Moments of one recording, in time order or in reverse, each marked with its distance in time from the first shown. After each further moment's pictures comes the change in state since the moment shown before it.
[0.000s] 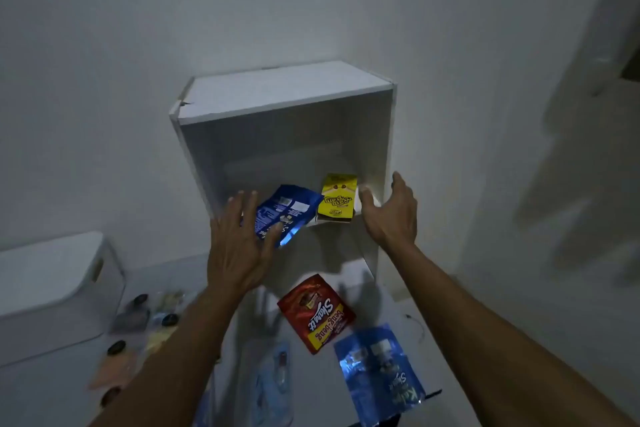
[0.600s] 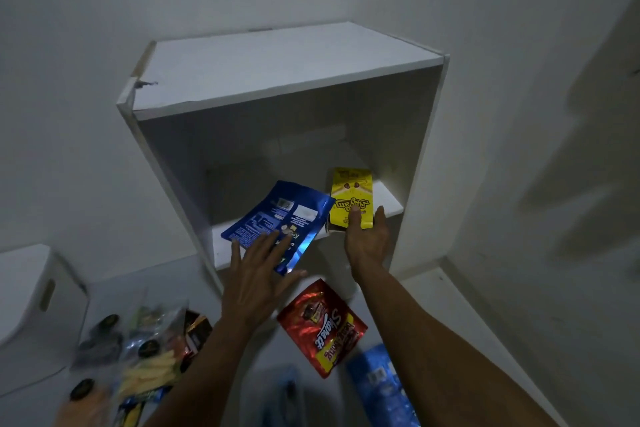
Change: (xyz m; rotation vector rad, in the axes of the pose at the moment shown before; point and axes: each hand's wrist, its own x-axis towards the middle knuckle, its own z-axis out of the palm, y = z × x) left_hand 0.043 -0.069 0.107 0.065 -0.253 0.284; right_hand 0.030 0.022 0.149 0.358 0.090 0.462
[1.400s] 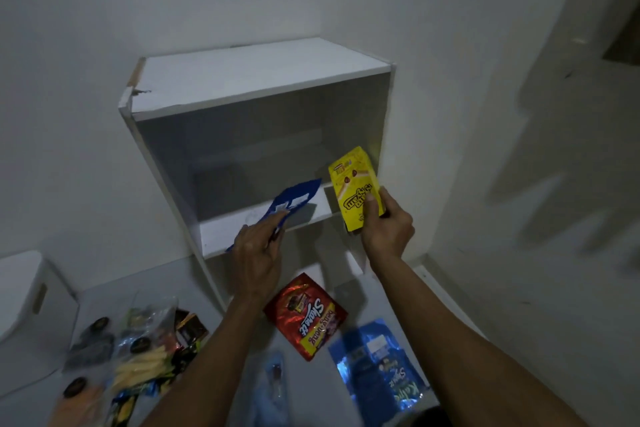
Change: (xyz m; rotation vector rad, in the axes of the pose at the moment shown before) left_hand 0.000 0.068 -0.033 -0.477 0.585 -0.007; right_hand -0.030 -0.026 -0.100 0.052 0.178 -0.287
